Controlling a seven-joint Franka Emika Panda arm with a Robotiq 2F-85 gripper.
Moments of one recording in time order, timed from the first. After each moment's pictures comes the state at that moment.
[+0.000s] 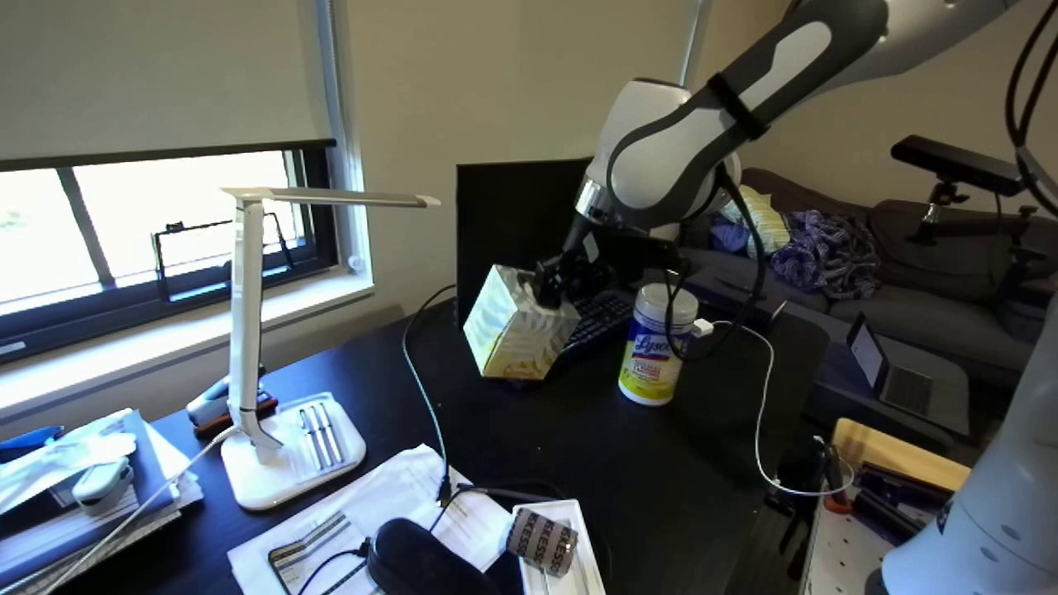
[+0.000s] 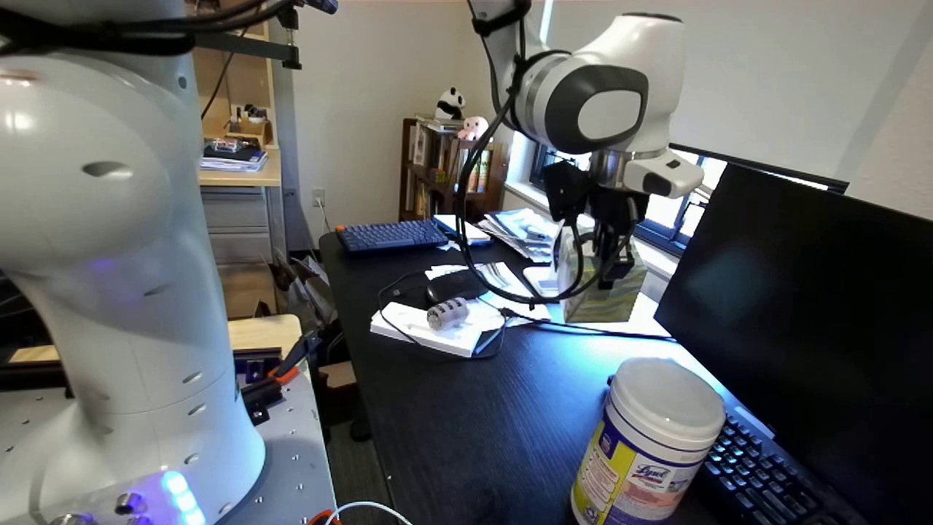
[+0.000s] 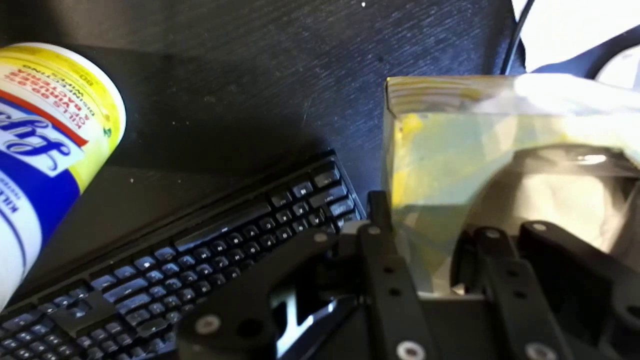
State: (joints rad) arm 0.03 0.02 -0.05 -2.42 0.13 2.70 0.44
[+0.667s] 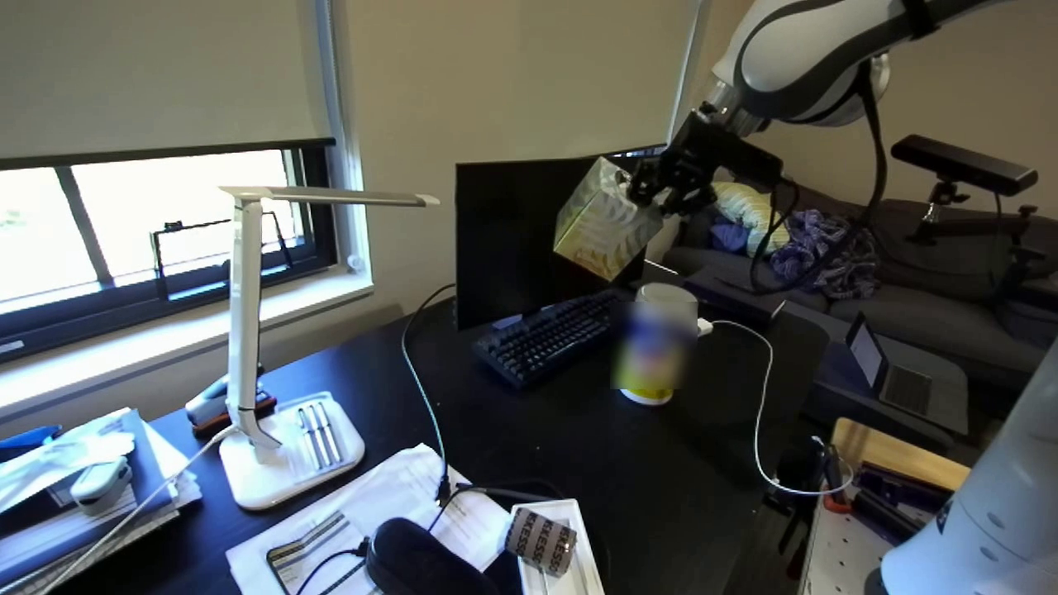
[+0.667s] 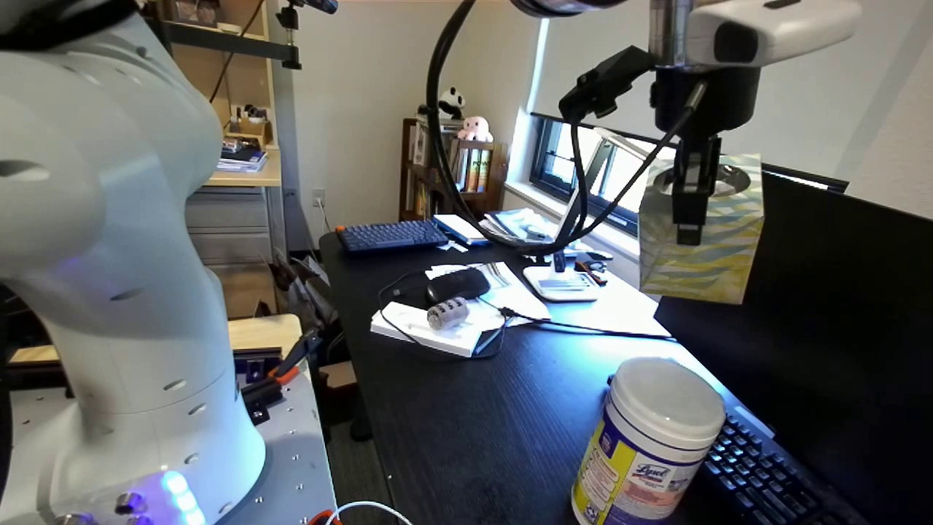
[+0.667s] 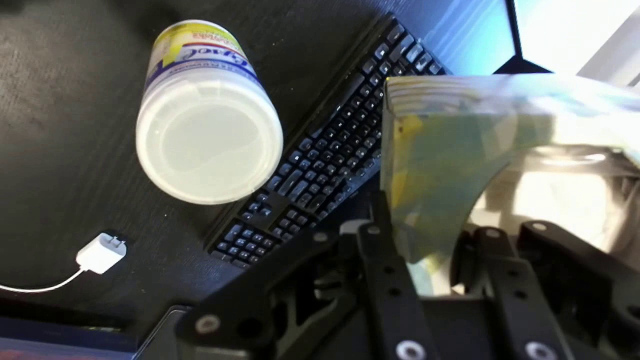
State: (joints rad) arm -0.20 -0.40 -0.10 -2.55 0.08 2.55 0.67
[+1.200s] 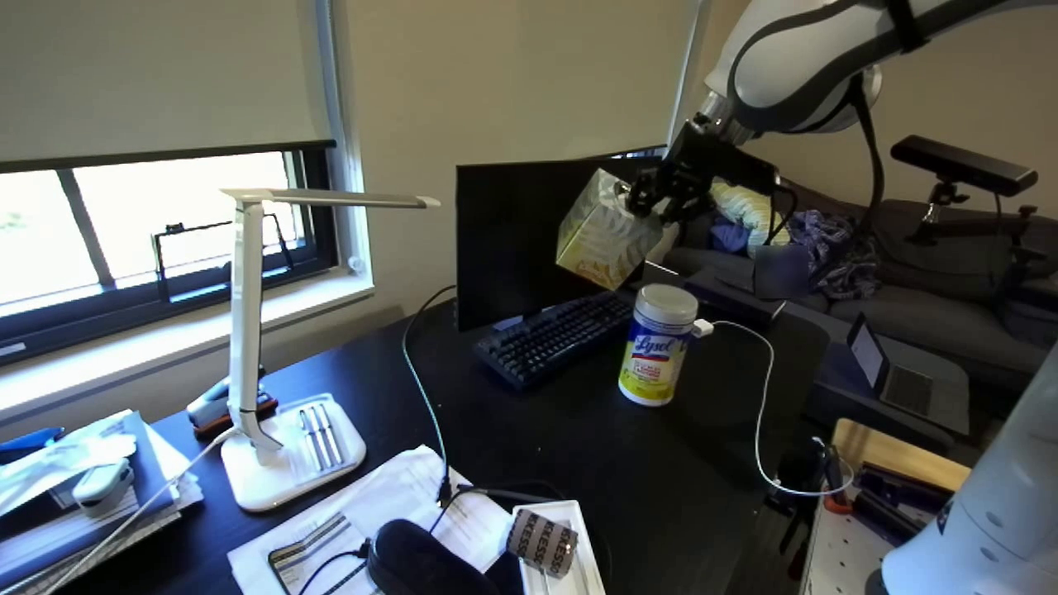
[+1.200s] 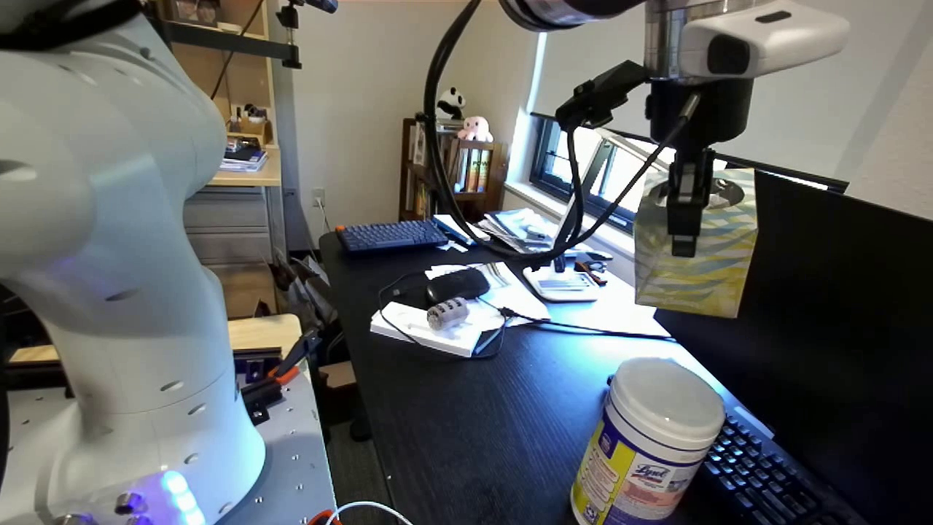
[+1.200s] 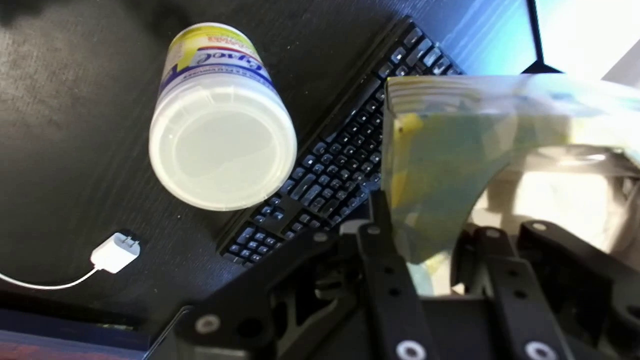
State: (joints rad) arm -0.23 -0.38 -0.06 -2.55 0.03 2.54 0.71
